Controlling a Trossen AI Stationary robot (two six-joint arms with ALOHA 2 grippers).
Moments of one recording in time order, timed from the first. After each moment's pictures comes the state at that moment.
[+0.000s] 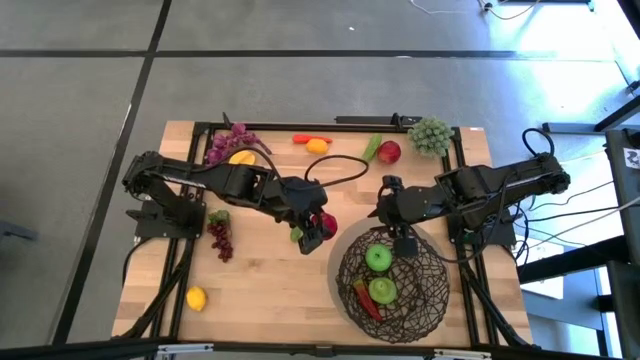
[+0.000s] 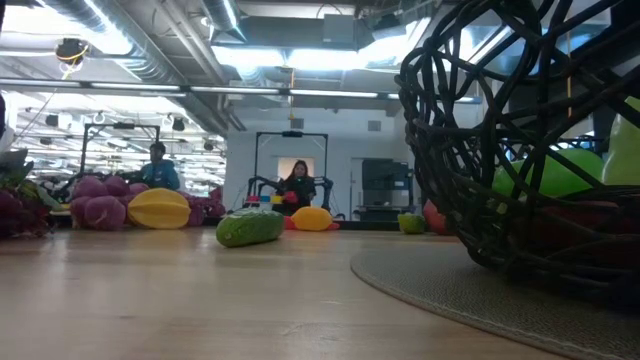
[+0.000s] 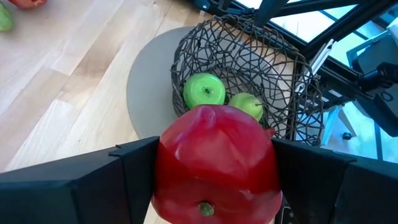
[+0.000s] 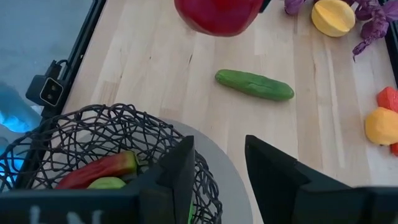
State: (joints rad) left arm -0.19 1.62 1.70 -0.73 -0.11 -0.59; right arm 0.32 1.34 1.46 -0.96 0.16 0.09
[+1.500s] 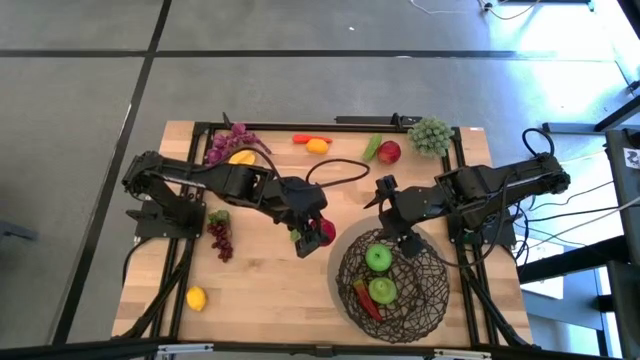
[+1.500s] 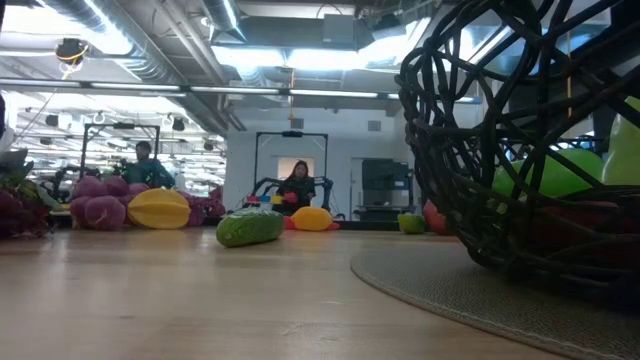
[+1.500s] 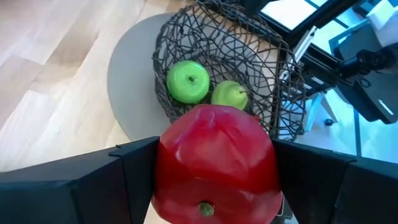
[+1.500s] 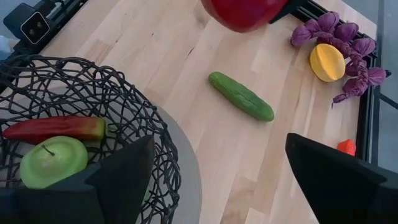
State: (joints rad) left arm -0.19 1.62 1.70 -0.73 -0.03 -0.60; right arm 0.32 1.34 1.46 -0.96 0.17 -0.27
